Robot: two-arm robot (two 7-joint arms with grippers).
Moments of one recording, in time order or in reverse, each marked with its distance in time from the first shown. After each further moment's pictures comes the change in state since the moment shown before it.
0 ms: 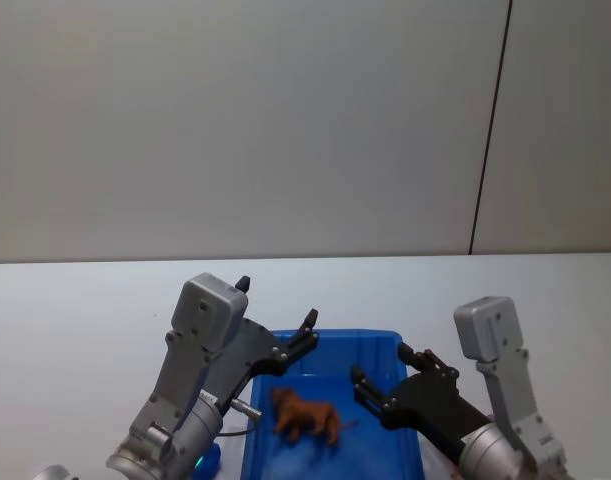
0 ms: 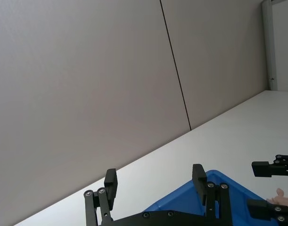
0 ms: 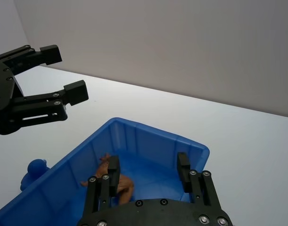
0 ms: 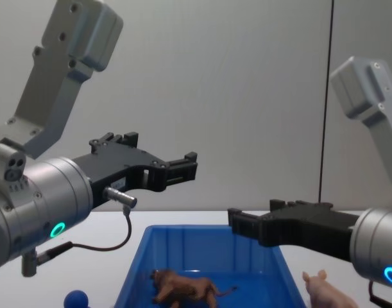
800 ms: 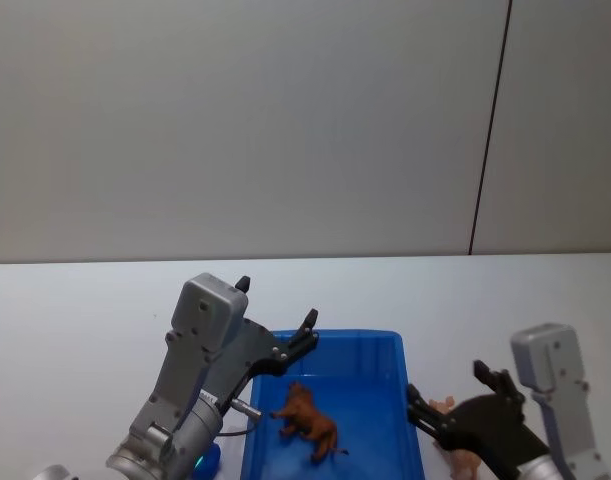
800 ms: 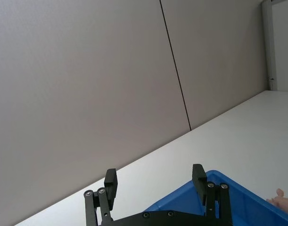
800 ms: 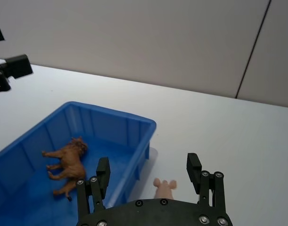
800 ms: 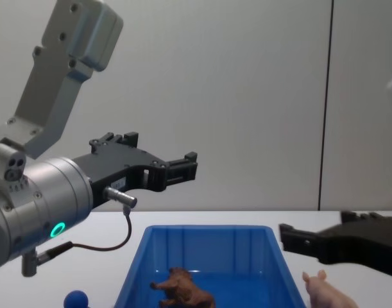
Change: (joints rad) left arm 0.000 0.000 0.000 0.000 0.000 0.000 0.000; right arm -0.117 0.067 0.023 -0.121 -0.004 0.019 -0.162
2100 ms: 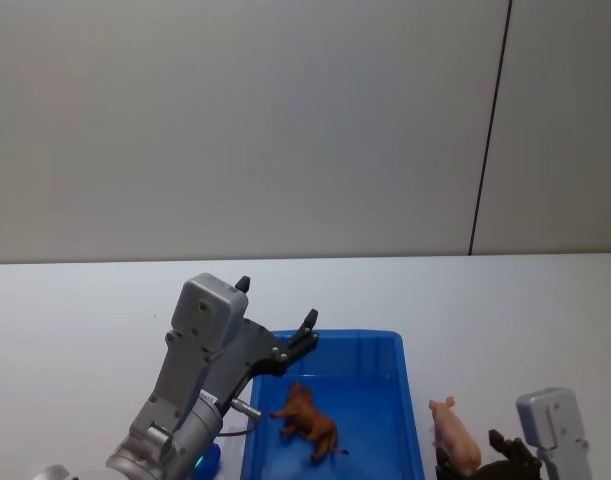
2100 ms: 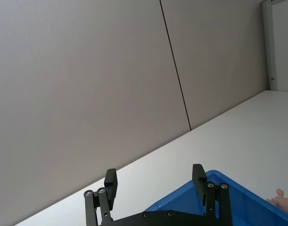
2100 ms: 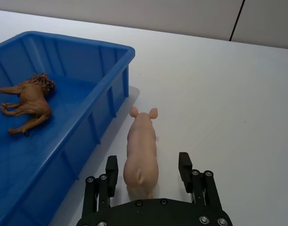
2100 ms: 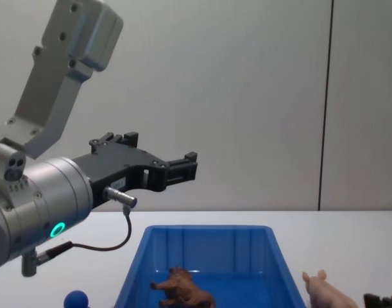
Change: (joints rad) left arm 0.000 0.000 0.000 0.000 0.000 0.000 0.000; right arm -0.042 0.018 0.018 0.134 0.003 -0.022 -0.019
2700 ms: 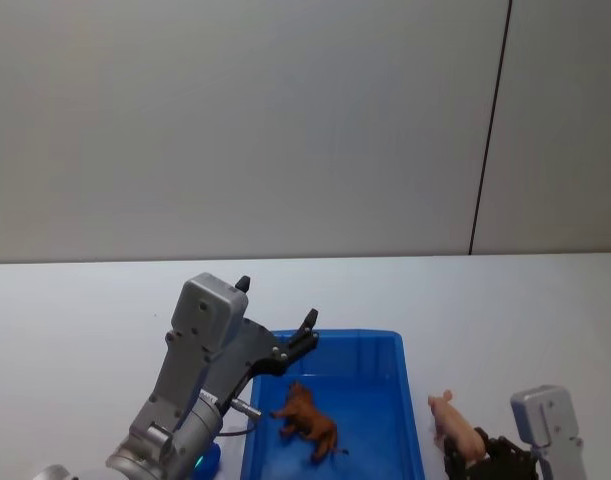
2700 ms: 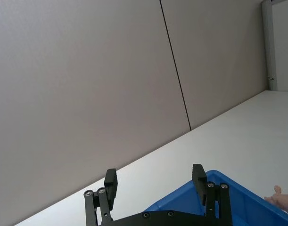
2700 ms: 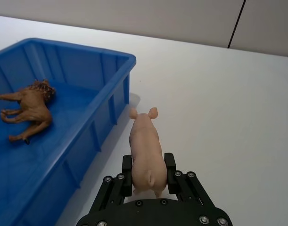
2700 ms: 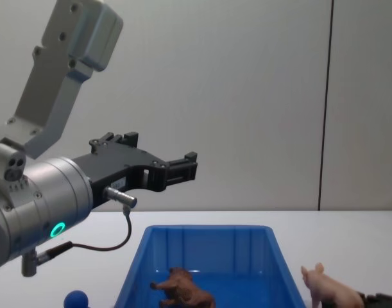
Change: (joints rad) left arm 0.000 0.000 0.000 0.000 0.000 0.000 0.000; right arm 0.010 -0.017 -0.004 0.019 -0.021 -0.026 -0.009
